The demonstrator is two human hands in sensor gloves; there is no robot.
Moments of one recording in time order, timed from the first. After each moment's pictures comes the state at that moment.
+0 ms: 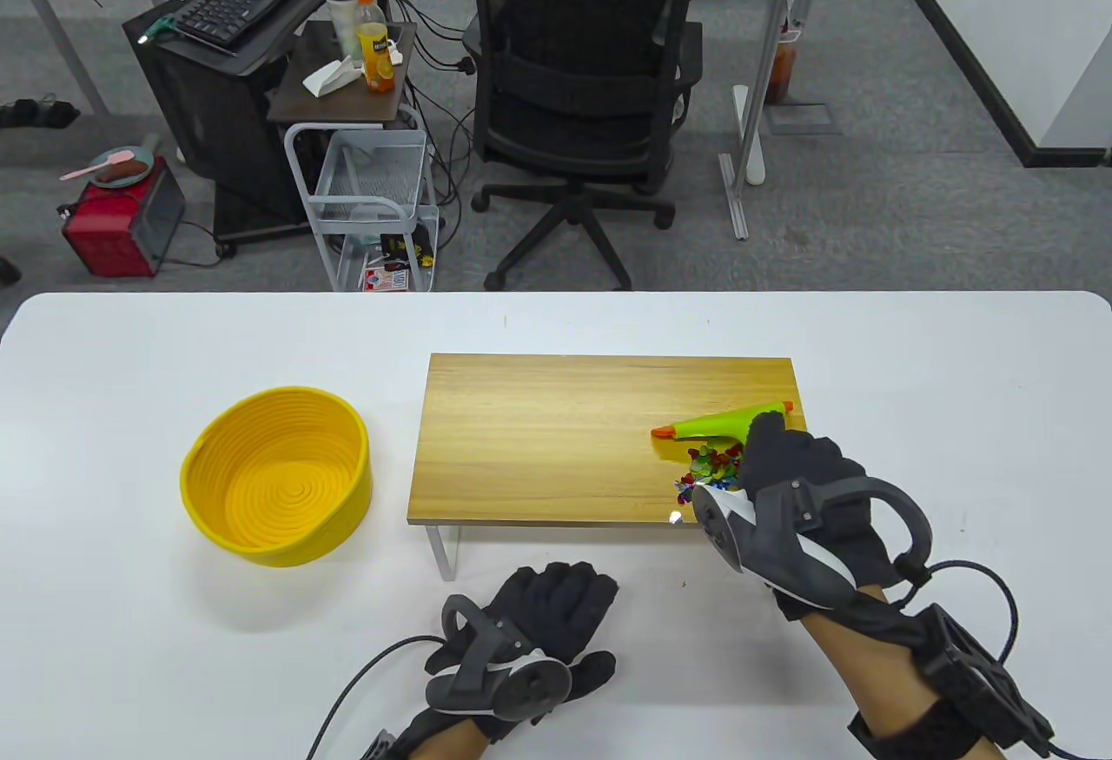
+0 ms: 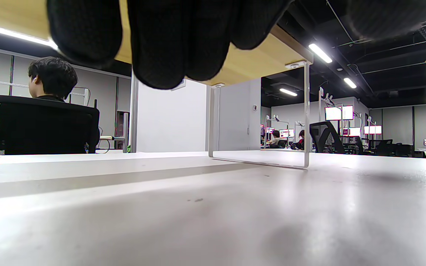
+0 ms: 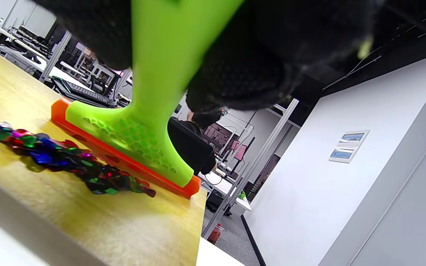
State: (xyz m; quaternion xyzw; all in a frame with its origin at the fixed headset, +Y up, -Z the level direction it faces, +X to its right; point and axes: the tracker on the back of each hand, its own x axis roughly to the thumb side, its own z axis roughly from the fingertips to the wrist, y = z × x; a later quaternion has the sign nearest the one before) left_hand -0.072 -0.736 -0.242 0.13 -0.38 0.07 0.91; right_hand 0.146 -0.564 -0.281 -0.06 0.14 -0.96 0.23
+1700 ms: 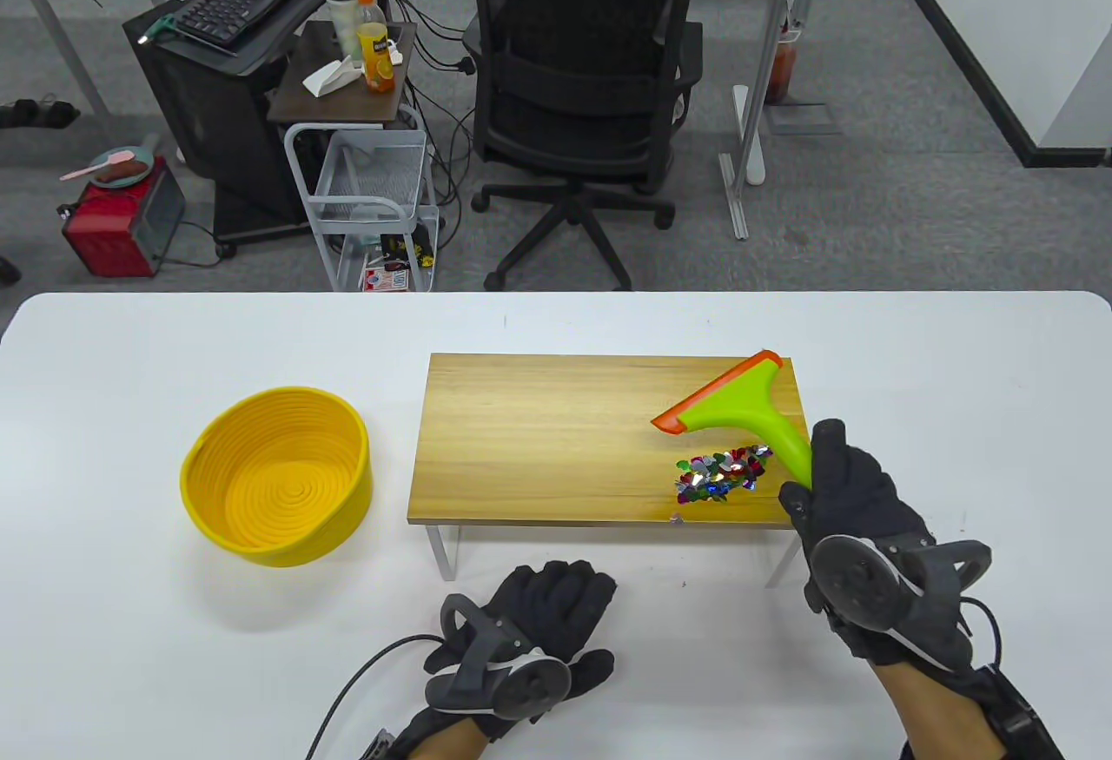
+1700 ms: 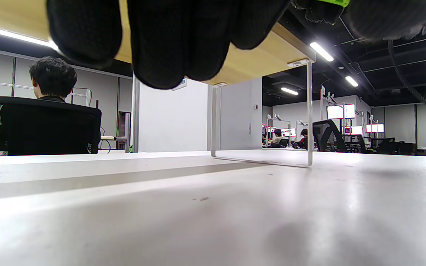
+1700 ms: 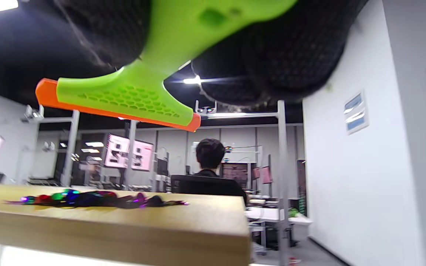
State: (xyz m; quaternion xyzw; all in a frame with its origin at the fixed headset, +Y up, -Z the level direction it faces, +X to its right) left_hand -0.073 -0.737 -0.243 0.13 -0.38 0.06 0.91; right_hand 0.230 -0.595 -0.257 -0.09 0.25 -0.96 -0.08
